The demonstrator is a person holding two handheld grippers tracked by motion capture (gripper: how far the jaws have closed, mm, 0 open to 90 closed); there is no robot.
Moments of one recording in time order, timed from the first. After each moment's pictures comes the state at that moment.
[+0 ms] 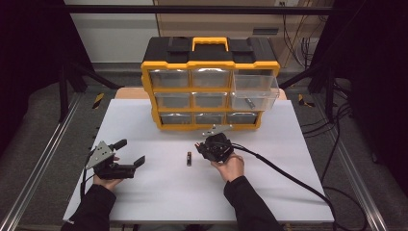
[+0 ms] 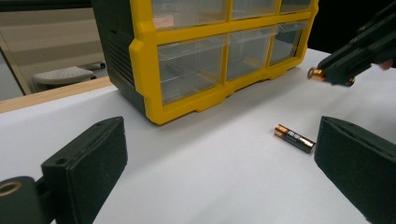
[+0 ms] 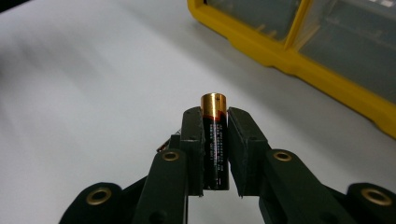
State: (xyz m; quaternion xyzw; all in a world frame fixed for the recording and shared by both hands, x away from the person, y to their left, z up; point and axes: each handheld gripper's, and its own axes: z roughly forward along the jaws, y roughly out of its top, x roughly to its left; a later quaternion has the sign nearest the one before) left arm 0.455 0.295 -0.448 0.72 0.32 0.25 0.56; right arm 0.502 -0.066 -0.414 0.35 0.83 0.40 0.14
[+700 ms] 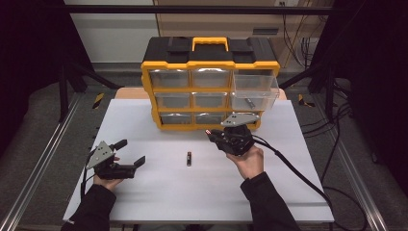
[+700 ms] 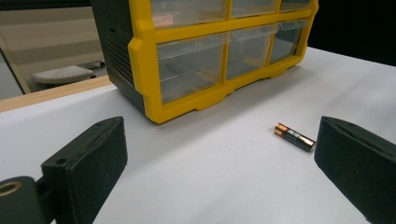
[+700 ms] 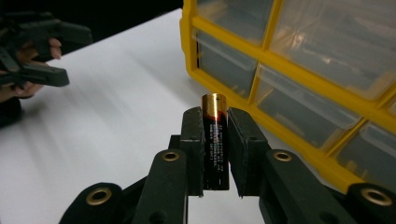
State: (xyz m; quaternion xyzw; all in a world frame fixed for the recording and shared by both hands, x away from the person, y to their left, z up) left arm 0.455 0.294 -0.448 0.72 0.33 0.25 0.56; right arm 0.476 -0.107 -0.338 0.32 0.81 0.46 0.18
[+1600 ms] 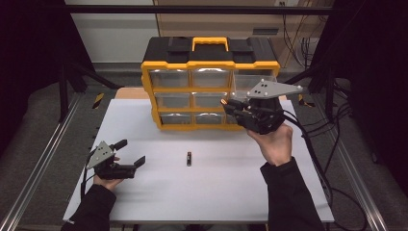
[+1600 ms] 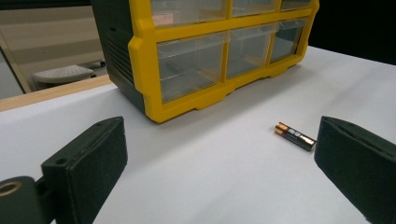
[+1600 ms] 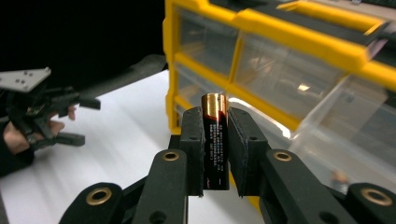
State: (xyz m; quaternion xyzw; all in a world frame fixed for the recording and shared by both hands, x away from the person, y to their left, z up) left arm 0.455 0.294 -0.448 0.72 0.33 0.25 0.56; right arm 0.456 -0.142 -0.225 0.30 0.78 0.50 0.24
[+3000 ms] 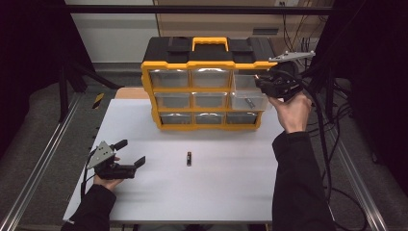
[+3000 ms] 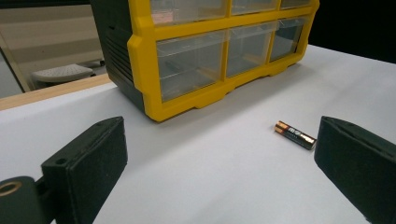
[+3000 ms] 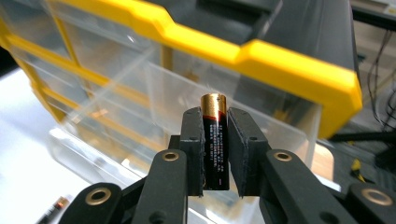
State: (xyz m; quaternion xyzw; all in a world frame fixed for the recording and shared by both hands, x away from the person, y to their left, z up) left arm 0.456 0.294 -0.449 0.72 0.33 0.25 0.55; right arm 0.538 -0.194 -0.221 0.45 0.75 0.38 0.30
